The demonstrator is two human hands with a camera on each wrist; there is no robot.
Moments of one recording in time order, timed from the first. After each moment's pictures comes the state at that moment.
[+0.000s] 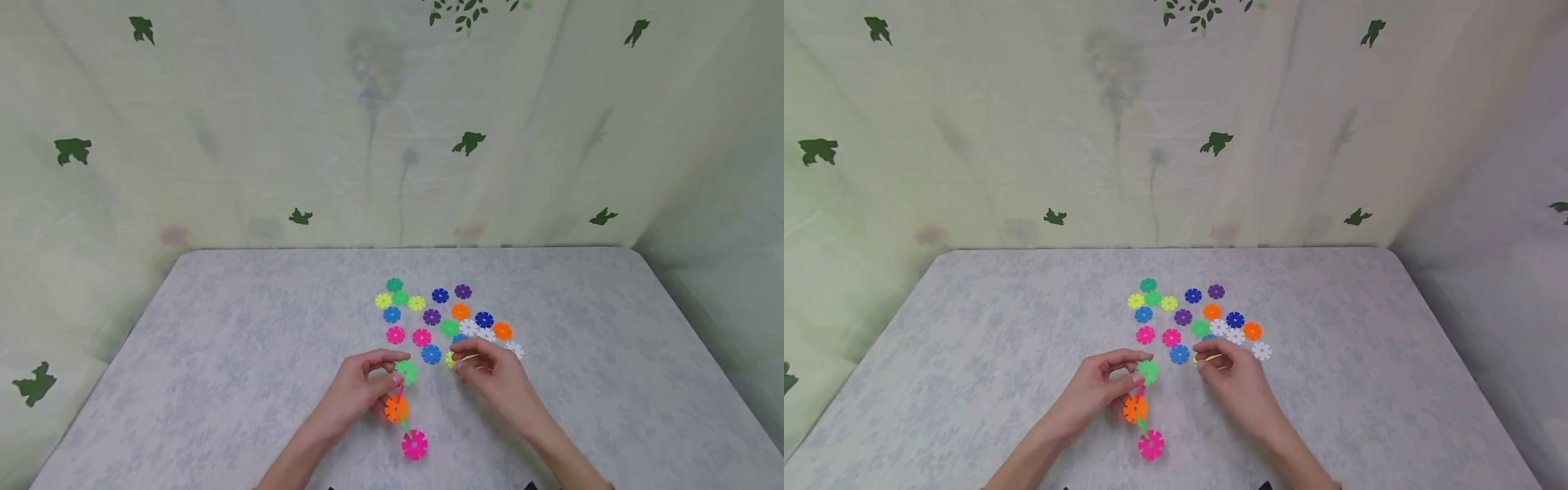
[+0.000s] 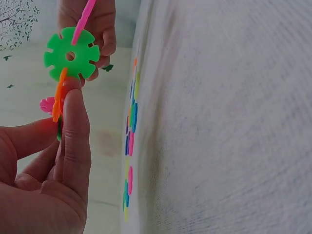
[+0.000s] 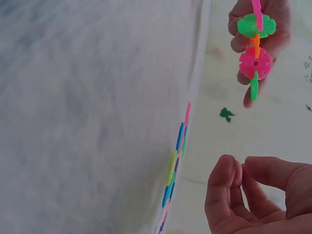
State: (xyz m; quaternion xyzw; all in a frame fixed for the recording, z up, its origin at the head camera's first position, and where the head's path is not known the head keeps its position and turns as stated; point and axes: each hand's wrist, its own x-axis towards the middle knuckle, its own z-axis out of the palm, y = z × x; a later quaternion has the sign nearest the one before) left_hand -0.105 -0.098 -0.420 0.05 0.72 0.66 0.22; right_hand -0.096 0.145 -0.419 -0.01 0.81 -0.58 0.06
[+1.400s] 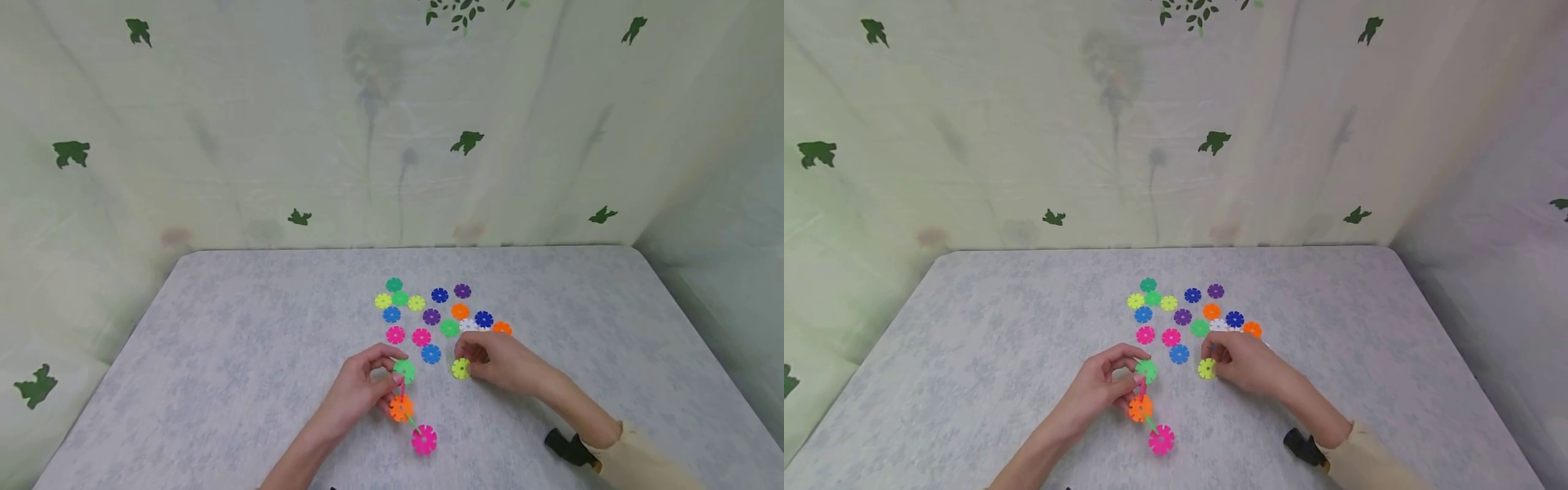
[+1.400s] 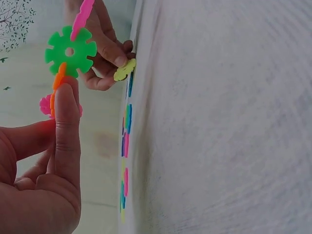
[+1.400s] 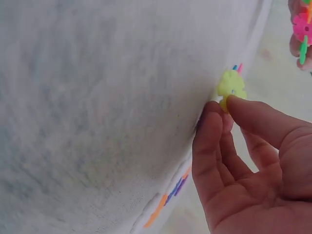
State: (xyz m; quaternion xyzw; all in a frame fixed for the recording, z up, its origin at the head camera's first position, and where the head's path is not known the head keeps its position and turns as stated) left_hand -0.105 -0.096 -0.424 0.06 0.71 0.67 0.19; right_hand -0.141 0.176 -0.423 -0.19 0.90 -0.35 0.17
